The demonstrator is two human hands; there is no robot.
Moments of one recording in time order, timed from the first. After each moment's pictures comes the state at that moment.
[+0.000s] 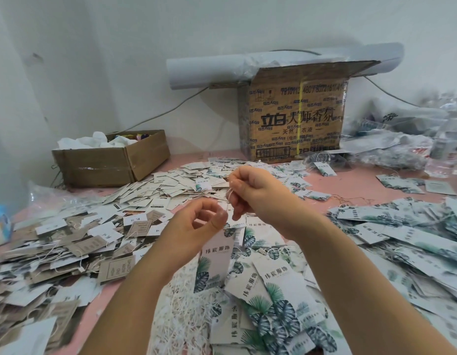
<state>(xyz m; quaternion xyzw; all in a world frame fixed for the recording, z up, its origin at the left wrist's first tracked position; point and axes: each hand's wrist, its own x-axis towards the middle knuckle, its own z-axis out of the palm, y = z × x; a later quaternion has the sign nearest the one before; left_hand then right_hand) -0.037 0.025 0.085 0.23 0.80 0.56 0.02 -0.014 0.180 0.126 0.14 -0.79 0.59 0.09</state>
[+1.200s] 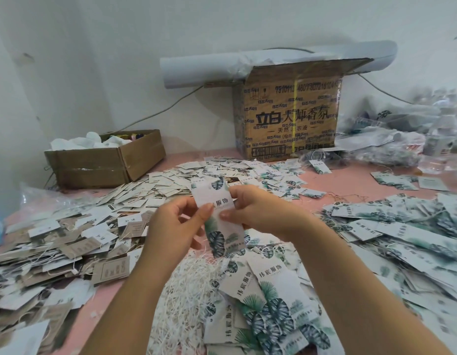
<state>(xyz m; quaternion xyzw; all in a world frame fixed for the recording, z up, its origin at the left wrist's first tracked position) -0.042 0.030 0.080 0.18 0.79 0.57 -0.11 -0.025 0.192 0.109 0.14 -0.83 0.54 -0.05</state>
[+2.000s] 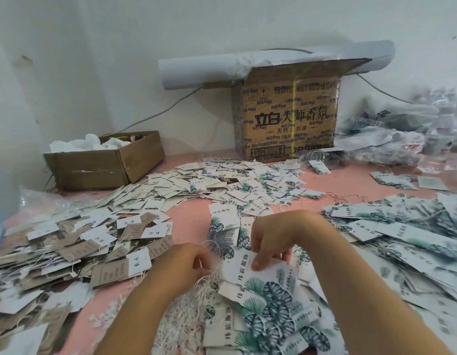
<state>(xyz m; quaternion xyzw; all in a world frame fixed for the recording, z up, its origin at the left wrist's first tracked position) -0.057 0.019 0.036 0.23 0.96 0.17 0.03 -0.026 0.215 0.103 0.05 -0.93 0.22 -0.28</state>
